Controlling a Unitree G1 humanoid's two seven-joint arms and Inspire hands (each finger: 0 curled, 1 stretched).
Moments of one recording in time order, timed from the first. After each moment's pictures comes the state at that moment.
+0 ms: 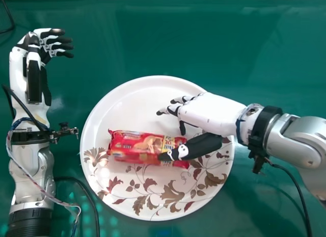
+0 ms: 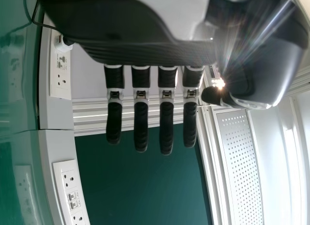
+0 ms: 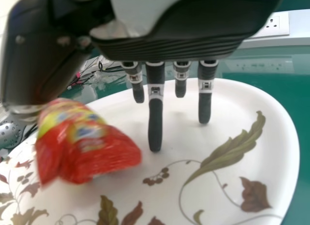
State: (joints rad) left arm -0.26 0.22 0.25 0.21 -0.09 -0.66 -0.06; right arm -0.38 -0.79 0.23 -0.50 -0.52 -0.11 0.84
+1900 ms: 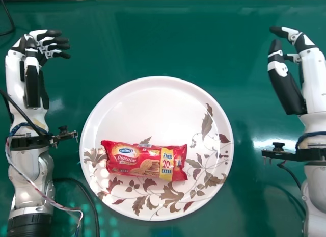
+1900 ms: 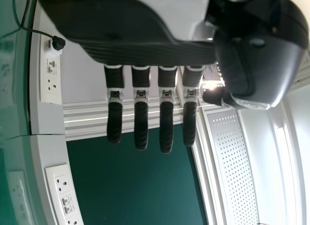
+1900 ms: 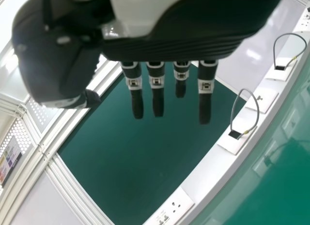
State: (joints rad) left arm -0.22 0.22 0.25 0.19 -0.05 -0.70 -0.03; right arm 0.02 -0.28 -0.20 -0.66 -0.50 0.12 0.08
